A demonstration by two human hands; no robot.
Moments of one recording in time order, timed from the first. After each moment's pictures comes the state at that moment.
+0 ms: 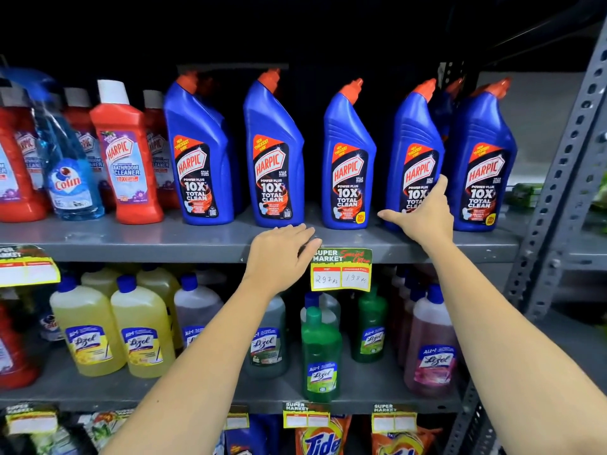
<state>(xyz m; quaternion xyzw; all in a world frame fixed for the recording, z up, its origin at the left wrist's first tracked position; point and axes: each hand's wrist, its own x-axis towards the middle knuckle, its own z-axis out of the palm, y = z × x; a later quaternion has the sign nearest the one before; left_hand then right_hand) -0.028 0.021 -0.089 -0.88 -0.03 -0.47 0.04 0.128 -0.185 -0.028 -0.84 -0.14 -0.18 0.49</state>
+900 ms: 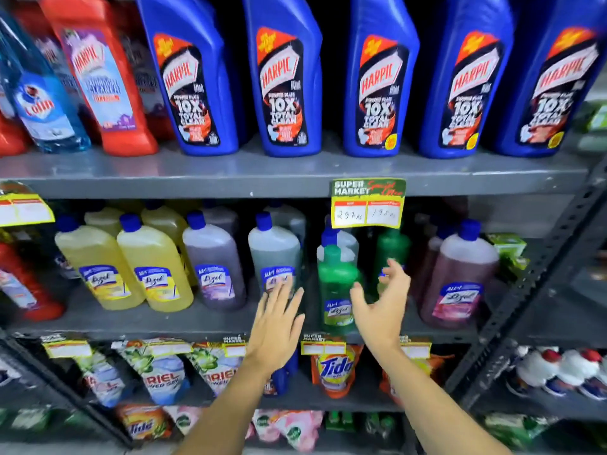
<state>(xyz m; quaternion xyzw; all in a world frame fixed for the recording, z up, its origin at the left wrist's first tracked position) -0.093 0.027 -0.338 -0.96 -0.11 -0.24 -0.07 0.015 -0.138 -0.288 -0.75 -0.18 -0.17 0.62</state>
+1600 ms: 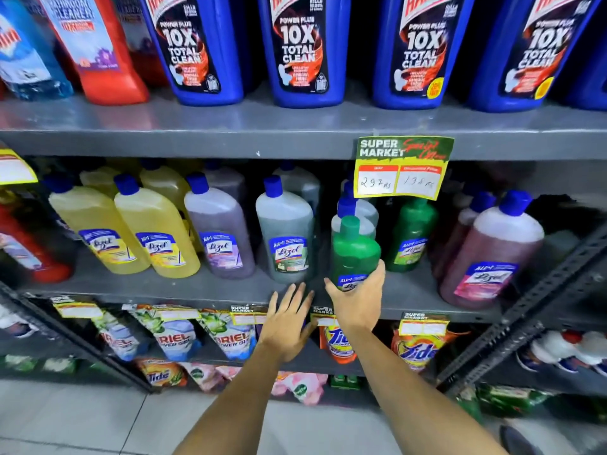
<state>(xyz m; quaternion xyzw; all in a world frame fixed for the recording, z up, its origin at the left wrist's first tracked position) -0.095 0.039 -0.418 -0.99 -0.13 -0.03 -0.05 0.002 -0.083 -0.347 -0.83 -0.06 -0.03 0.55</state>
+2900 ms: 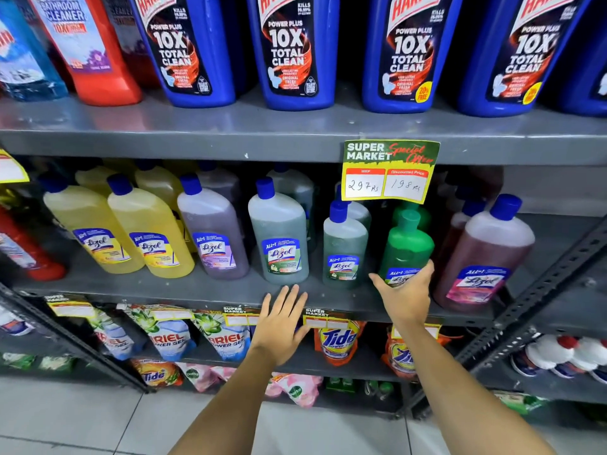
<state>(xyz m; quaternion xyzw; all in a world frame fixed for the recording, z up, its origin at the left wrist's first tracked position) -0.094 0.036 -0.424 -0.99 -0.15 -0.03 -0.01 0.074 -0.155 -0.344 -0.86 -0.01 -0.01 0.50</state>
